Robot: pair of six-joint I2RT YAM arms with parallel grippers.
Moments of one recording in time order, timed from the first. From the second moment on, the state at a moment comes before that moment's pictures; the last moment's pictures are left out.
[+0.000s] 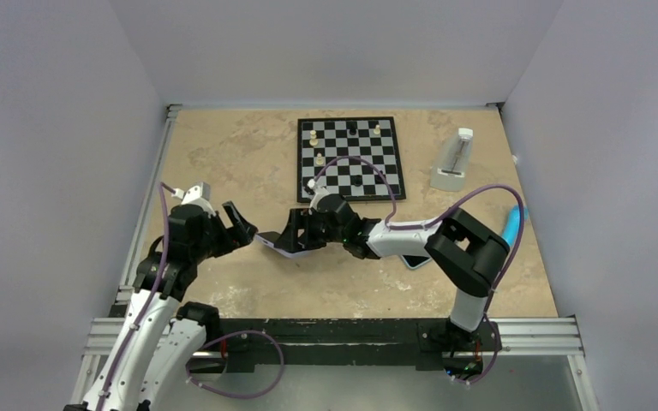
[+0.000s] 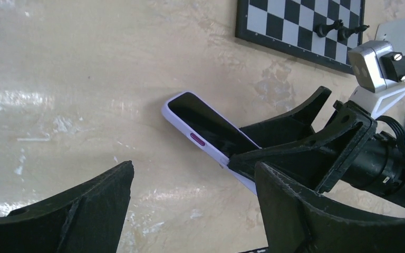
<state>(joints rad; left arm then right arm) -0.22 0.61 0.70 -0.71 0.05 -0.58 0.94 1.79 0.93 0.37 -0.21 0.82</state>
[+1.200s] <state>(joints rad) -0.22 0.14 0.64 -1.07 -0.32 -1.02 1.14 2.00 1.39 -0.31 0.22 0.49</state>
